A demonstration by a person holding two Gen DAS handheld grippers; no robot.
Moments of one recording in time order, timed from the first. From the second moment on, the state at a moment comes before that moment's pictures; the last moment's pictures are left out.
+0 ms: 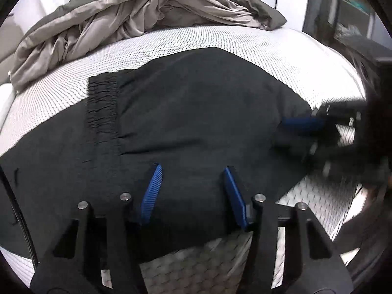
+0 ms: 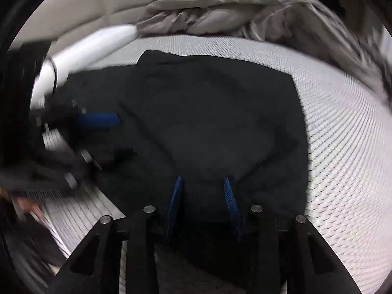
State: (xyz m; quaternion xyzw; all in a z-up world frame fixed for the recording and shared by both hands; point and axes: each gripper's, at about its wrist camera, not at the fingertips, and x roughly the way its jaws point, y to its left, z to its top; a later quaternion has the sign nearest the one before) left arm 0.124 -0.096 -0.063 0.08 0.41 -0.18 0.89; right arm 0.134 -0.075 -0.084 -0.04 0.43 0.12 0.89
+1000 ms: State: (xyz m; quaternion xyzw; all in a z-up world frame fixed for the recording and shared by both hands) left arm 0.143 -0.067 -0.029 0.01 0.39 -0.14 0.91; right arm 0.137 -0.143 -0.051 0.07 0.38 0.07 0.92
